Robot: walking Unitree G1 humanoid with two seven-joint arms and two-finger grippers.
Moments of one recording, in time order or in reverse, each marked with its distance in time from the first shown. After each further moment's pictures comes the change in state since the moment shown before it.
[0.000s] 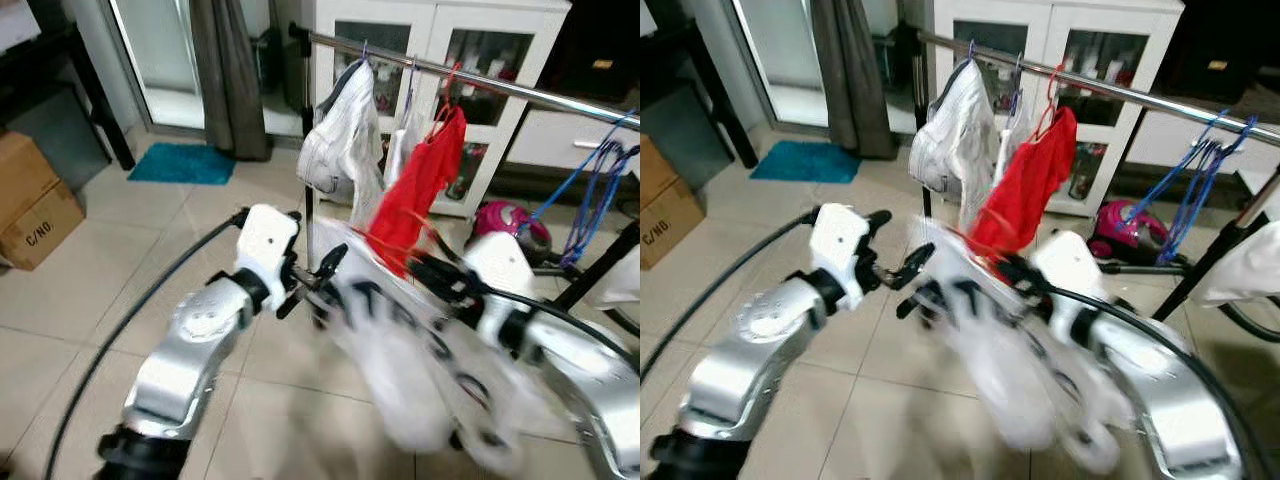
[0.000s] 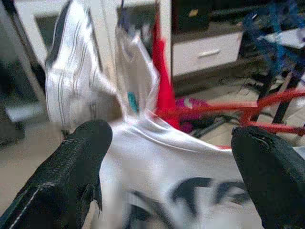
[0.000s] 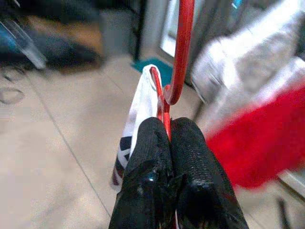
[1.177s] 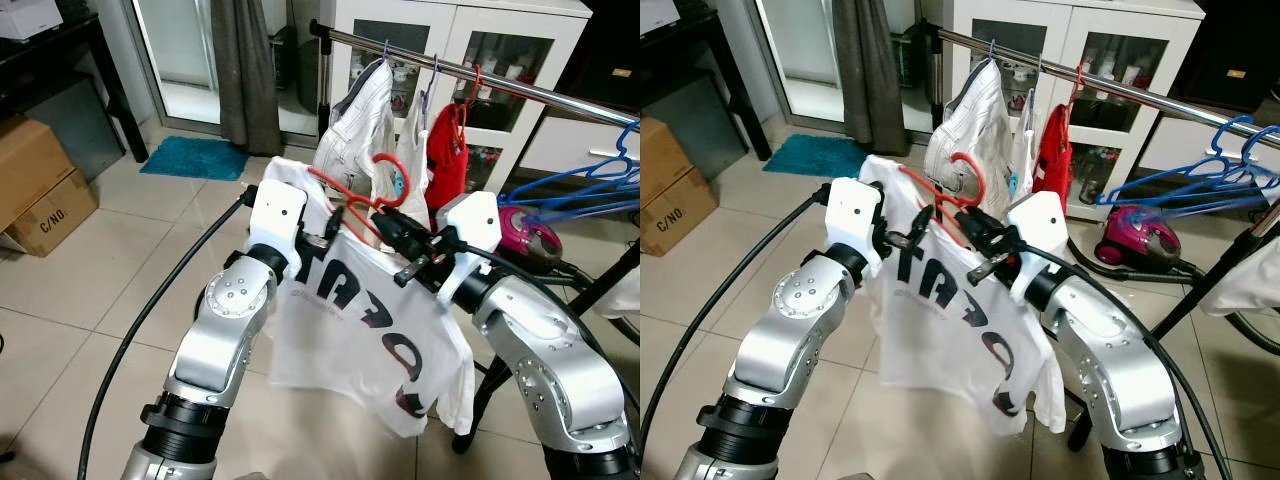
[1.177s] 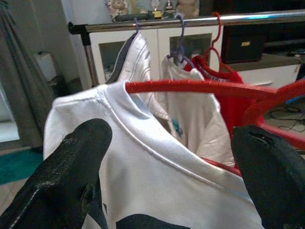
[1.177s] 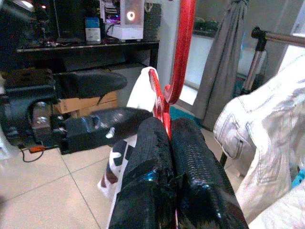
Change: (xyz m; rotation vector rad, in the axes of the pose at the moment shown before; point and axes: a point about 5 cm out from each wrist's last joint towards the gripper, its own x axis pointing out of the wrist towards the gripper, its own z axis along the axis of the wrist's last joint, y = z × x) left arm 0.029 0.005 0.016 0.011 -0.120 0.188; right arm 0.031 0.002 0.025 0.130 -0.199 -0.037
